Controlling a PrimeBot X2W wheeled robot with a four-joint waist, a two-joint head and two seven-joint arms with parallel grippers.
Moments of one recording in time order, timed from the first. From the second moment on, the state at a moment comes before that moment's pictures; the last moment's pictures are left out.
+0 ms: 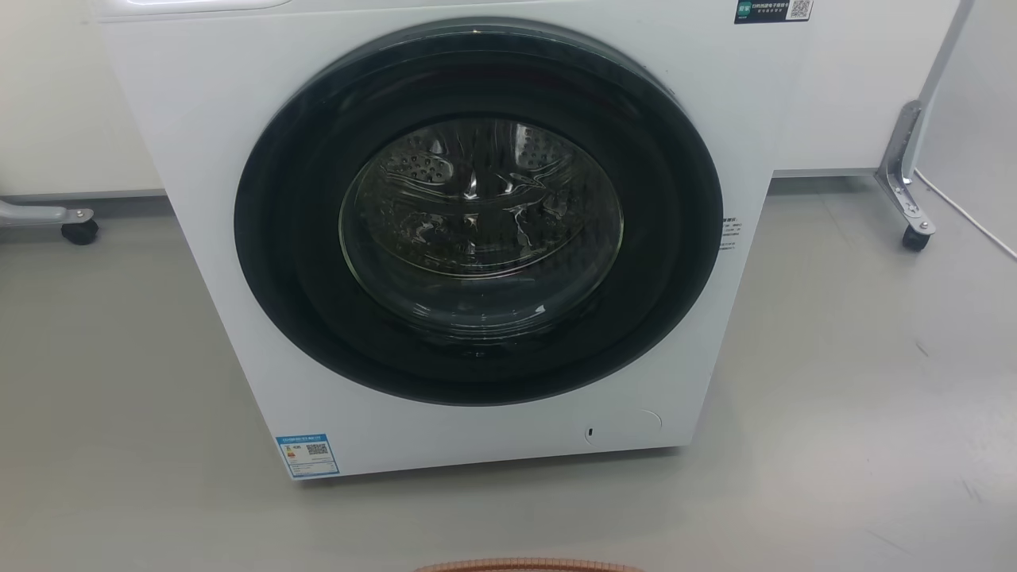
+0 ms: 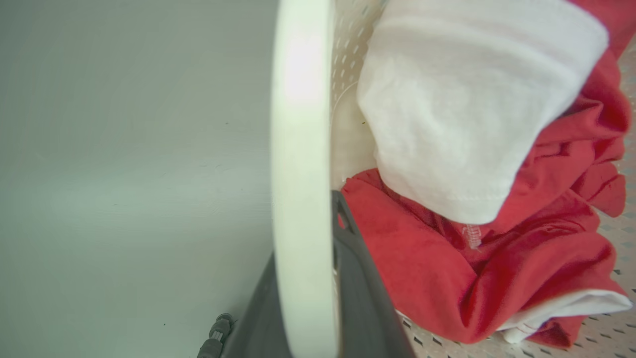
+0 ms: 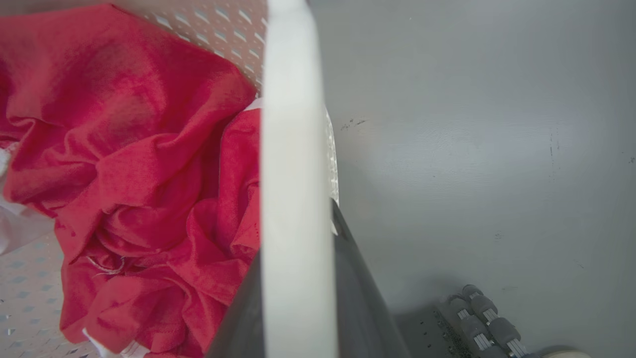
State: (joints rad) left arm -0.25 0.05 -0.66 1.16 -0.75 -0.04 0.06; right arm -0.33 -0.07 1.06 1.01 1.19 -0.13 0.09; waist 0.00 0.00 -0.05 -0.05
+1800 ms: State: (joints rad) left arm -0.61 0.06 -0.61 1.10 -0.80 0.00 -0.03; right arm -0.78 -0.07 1.05 1.10 1.18 -0.10 -0.07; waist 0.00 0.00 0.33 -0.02
